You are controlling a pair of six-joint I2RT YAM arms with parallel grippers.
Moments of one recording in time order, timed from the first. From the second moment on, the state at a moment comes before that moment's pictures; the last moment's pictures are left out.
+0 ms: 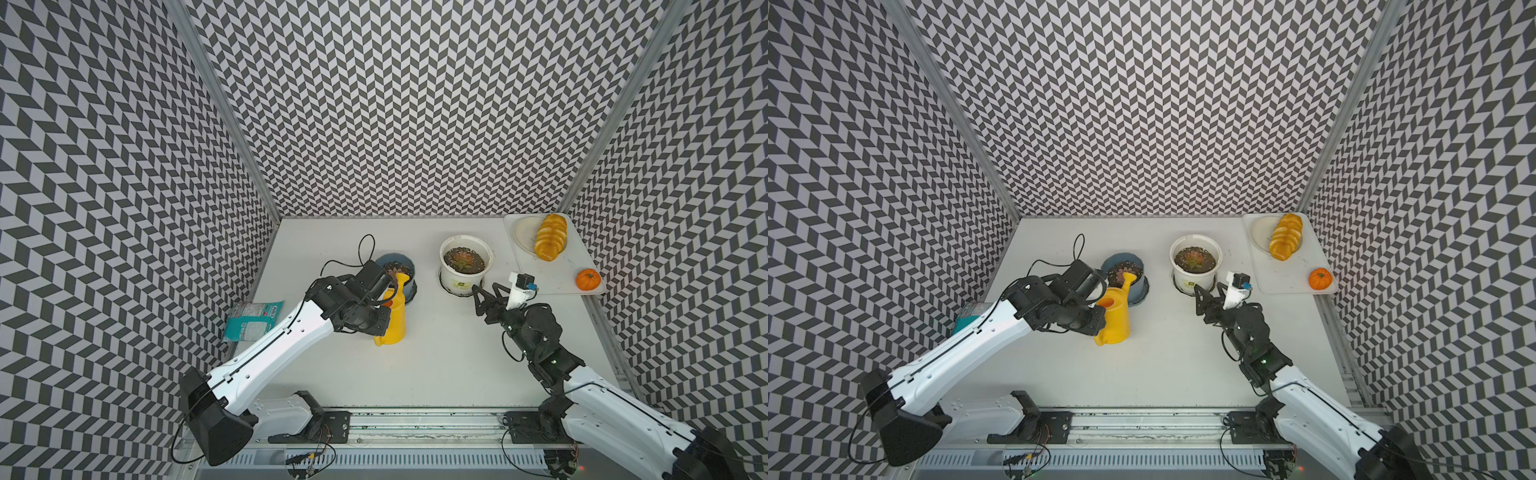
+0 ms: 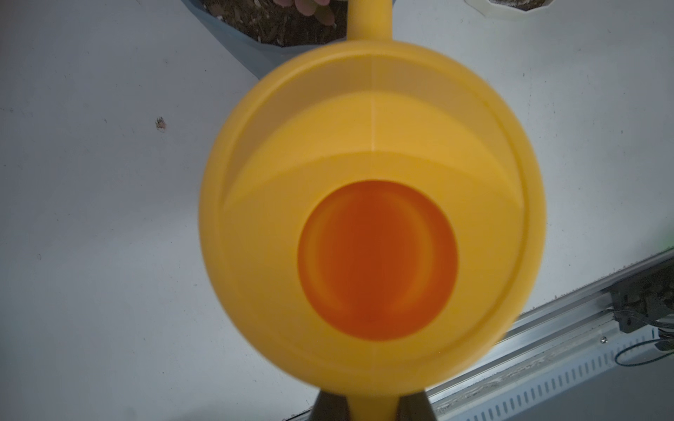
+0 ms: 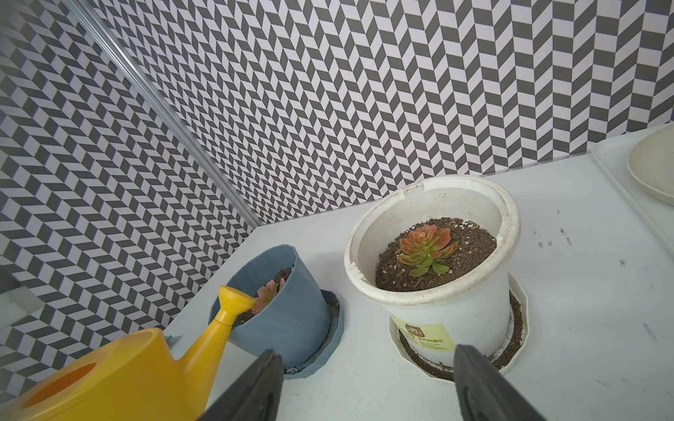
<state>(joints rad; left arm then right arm) -0.74 1.26 1.25 -1.19 0.00 -0.44 0.54 0.83 0.30 0.42 0.13 0.44</state>
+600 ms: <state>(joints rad) -0.71 1.41 1.46 -1.25 0.02 -0.52 0.54 0.83 0.30 0.42 0.13 0.44</state>
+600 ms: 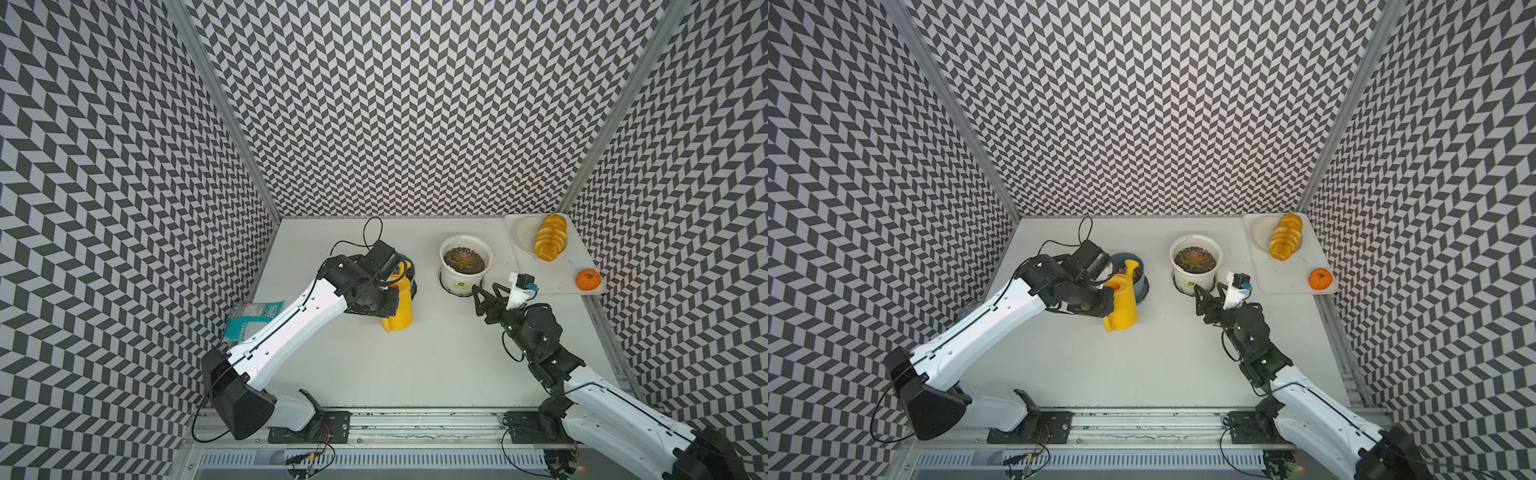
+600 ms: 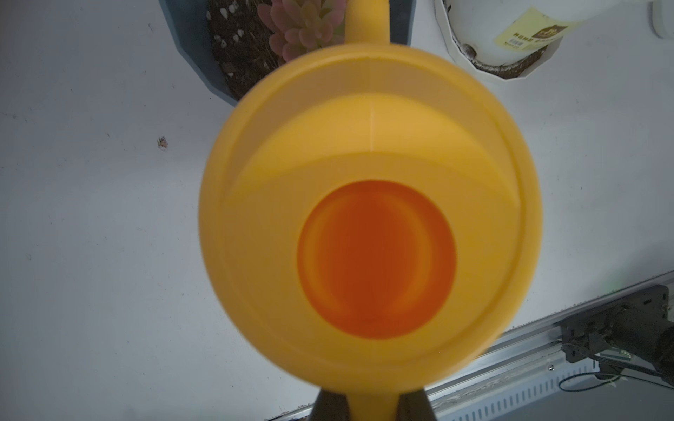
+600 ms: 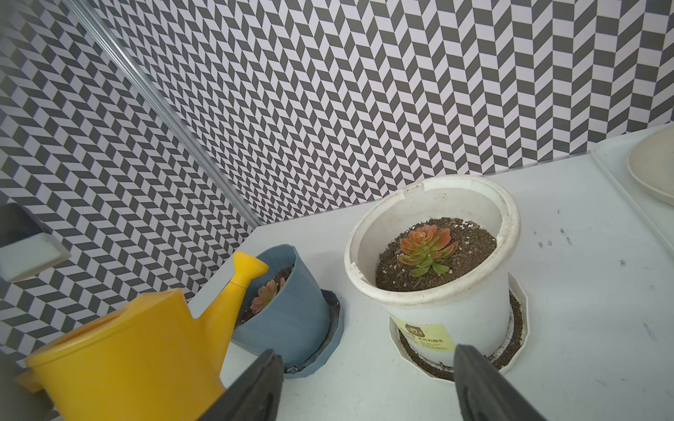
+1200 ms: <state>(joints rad) -0.63 1.52 1.61 -1.29 0.11 -0.55 0.54 0.83 0.30 0.42 0.14 0.43</state>
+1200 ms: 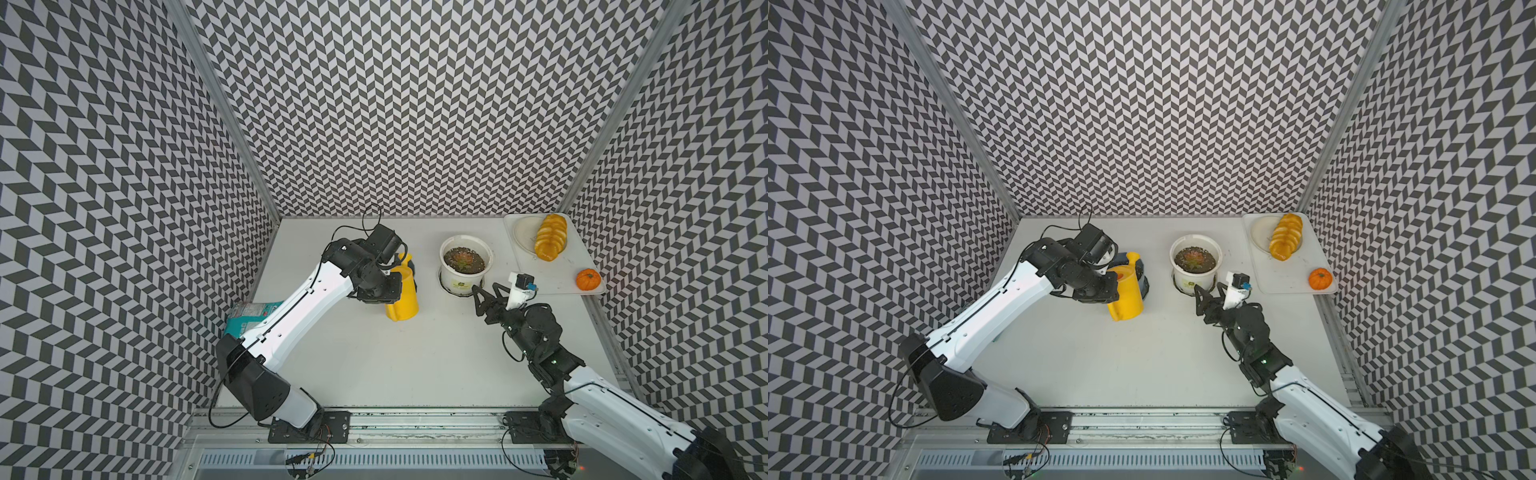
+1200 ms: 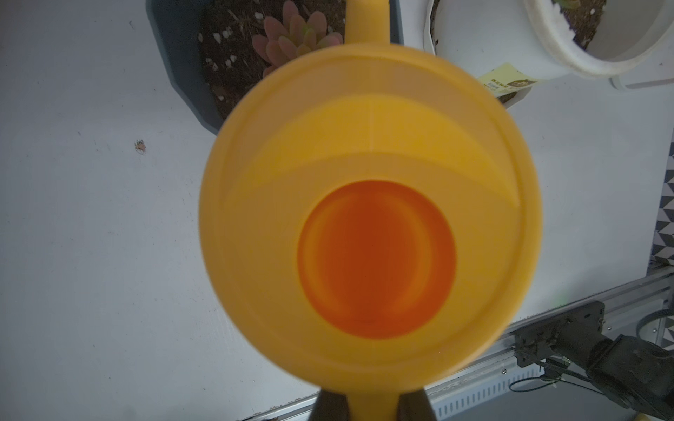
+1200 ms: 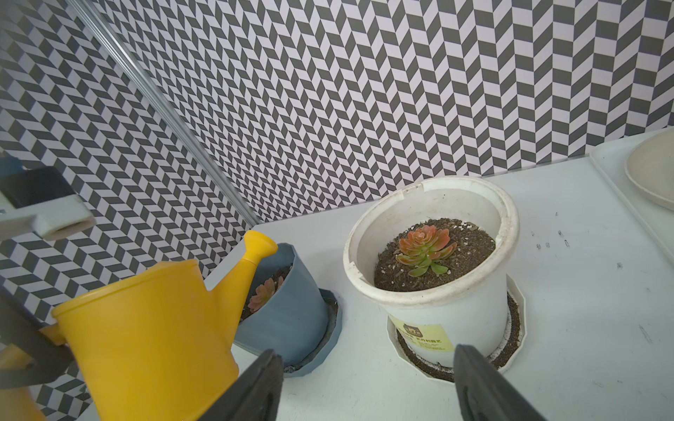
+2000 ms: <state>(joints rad) -0.48 1.49 1.64 -1.29 0.15 -0.56 0.54 0.83 0.30 0.41 0.13 0.43</state>
